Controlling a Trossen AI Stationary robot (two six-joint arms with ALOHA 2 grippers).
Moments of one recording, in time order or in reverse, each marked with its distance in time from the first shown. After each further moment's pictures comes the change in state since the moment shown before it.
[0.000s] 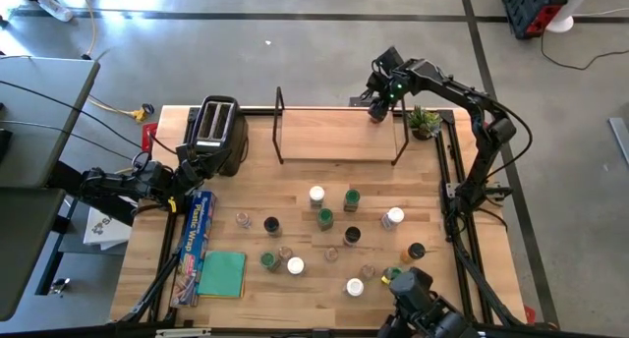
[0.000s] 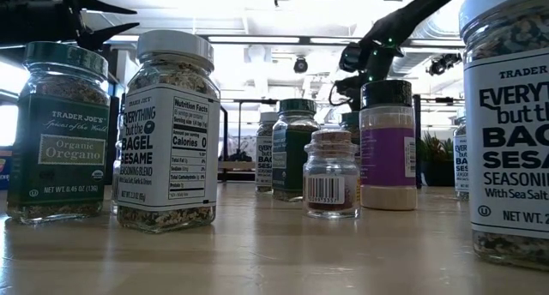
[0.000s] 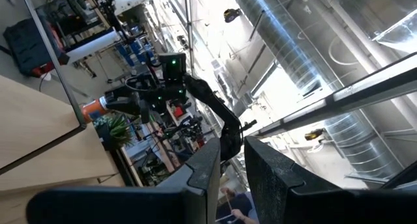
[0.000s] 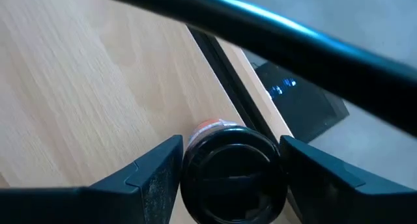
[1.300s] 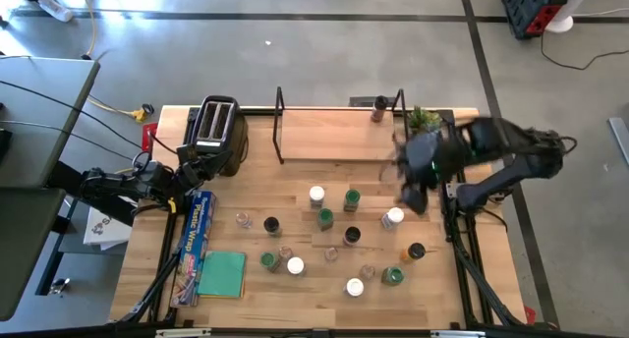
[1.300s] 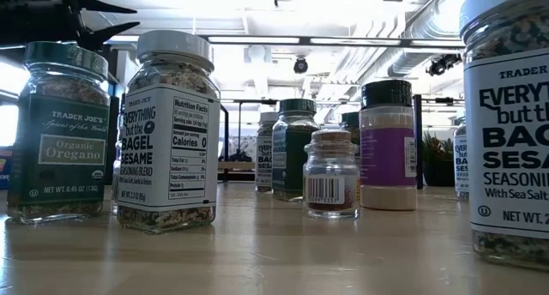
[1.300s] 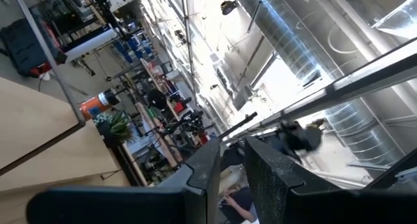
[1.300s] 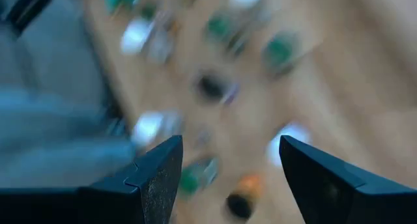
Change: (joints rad) left arm 0.000 0.000 0.000 -0.015 0.028 0.028; right arm 1.088 -0.453 0.238 -0.592 -0.059 1.096
